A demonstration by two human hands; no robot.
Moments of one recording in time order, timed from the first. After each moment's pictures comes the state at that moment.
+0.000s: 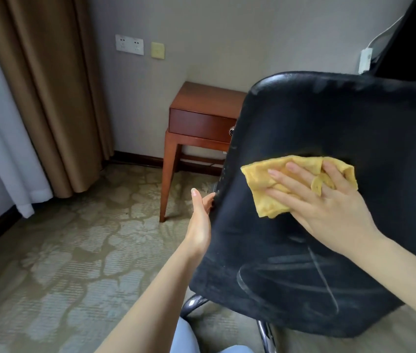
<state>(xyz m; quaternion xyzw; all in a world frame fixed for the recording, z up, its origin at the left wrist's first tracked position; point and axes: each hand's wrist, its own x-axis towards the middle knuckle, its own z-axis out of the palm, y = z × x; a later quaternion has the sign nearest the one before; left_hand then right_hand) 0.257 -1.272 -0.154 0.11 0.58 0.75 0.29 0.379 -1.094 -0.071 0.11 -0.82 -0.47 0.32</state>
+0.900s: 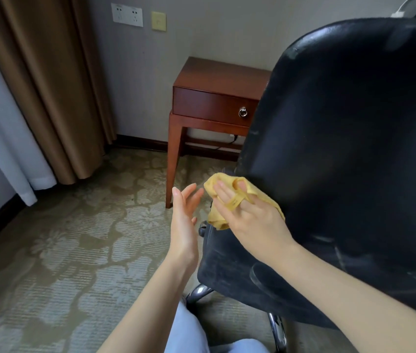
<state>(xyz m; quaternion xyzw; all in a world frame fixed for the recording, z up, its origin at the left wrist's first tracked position) 0.233 -1.291 -0.189 0.04 0.55 0.81 0.19 0.299 -1.164 -0.167 0.08 -0.93 -0.32 0.13</state>
